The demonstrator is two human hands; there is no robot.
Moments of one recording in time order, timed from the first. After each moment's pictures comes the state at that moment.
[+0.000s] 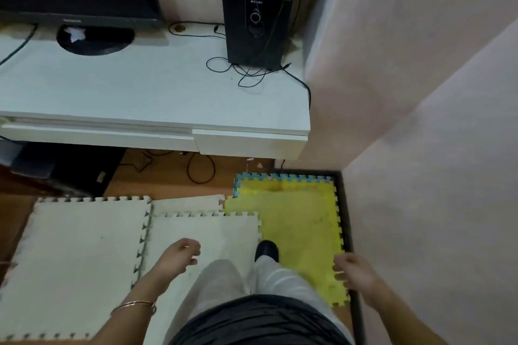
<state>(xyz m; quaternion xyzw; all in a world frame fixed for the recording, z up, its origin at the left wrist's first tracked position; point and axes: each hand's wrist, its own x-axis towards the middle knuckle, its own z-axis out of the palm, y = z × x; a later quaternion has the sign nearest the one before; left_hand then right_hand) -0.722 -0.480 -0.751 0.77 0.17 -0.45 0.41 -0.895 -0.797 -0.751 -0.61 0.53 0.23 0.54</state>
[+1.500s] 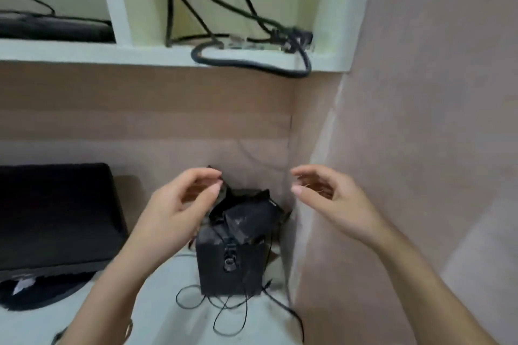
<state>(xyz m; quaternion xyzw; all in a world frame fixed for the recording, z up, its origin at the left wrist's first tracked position) -0.420 -0.690 -0.395 0.76 -0.34 0.05 0.55 -0.522 -0.902 -0.381 -0.83 0.04 -0.21 0.51</state>
